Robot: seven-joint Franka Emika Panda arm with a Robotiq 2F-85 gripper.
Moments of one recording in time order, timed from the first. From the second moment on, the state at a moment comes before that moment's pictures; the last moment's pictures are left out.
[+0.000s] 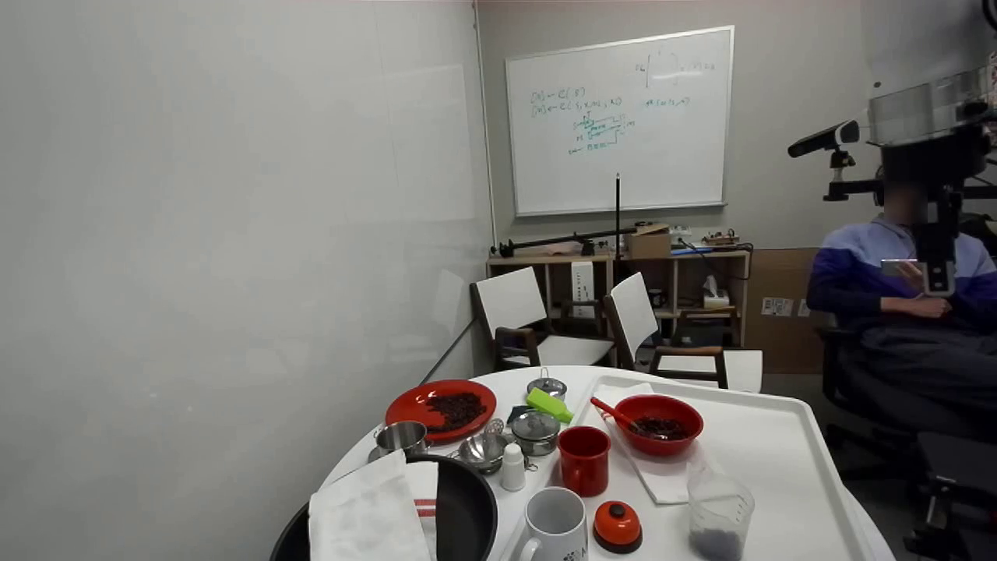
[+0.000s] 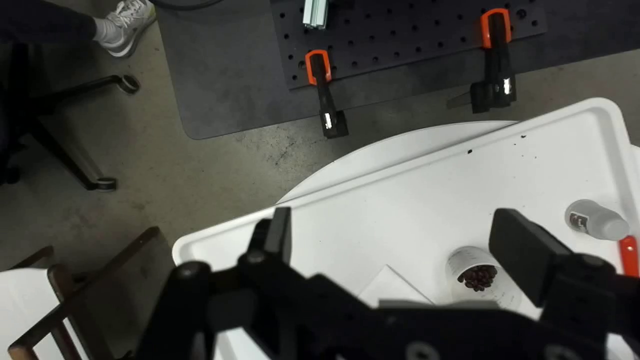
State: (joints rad) arm -0.16 -0.79 0.01 -2.70 -0.15 1.73 0.12
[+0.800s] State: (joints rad) arm -0.21 -0.71 0.03 -2.68 -0.11 1.89 0.51
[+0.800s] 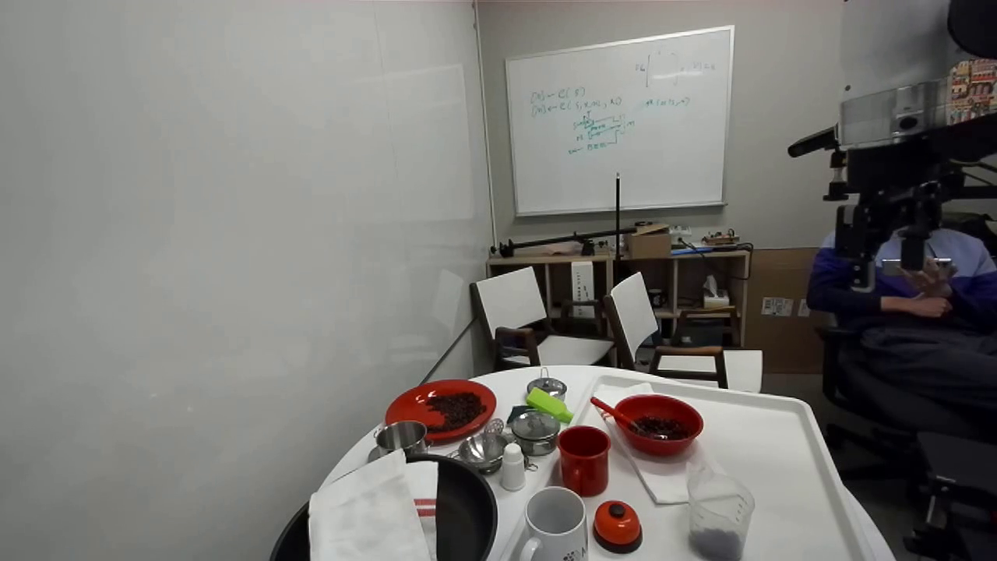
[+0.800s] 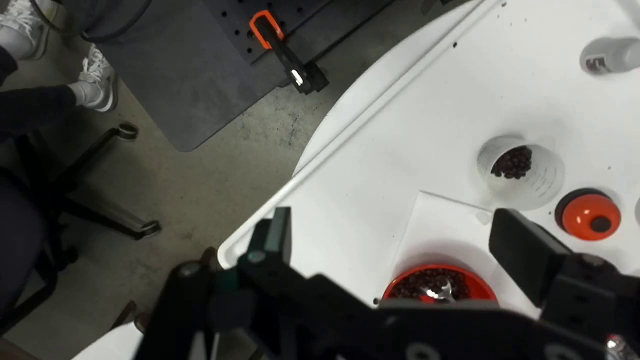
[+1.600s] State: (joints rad) arm -0.25 -0.51 0.03 -2.64 -0.10 2.14 0.68
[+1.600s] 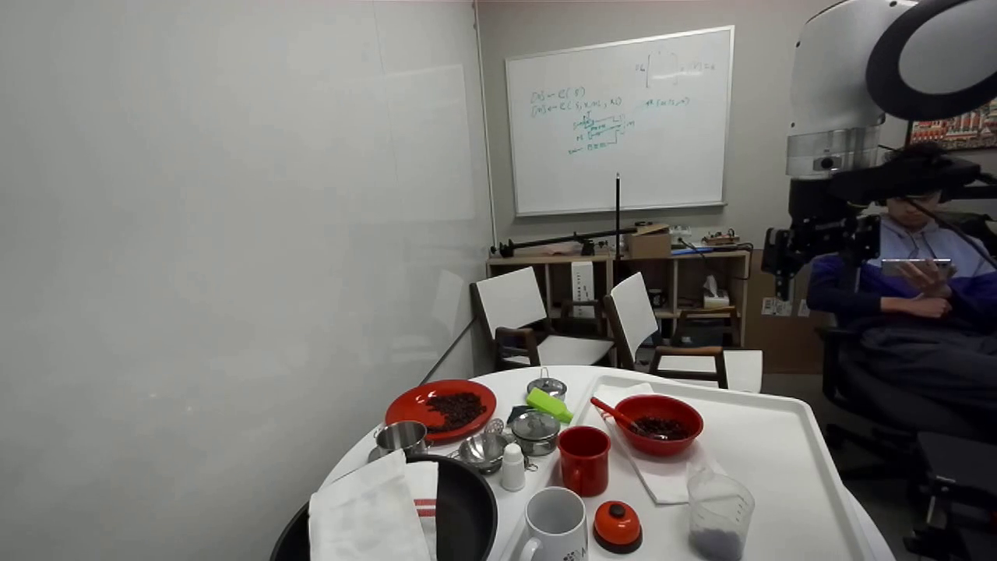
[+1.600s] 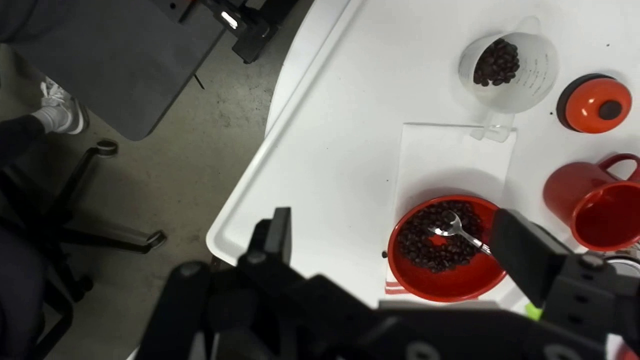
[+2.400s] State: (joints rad) arm -0.19 -0.26 0.04 -2.59 -0.10 2.38 0.68
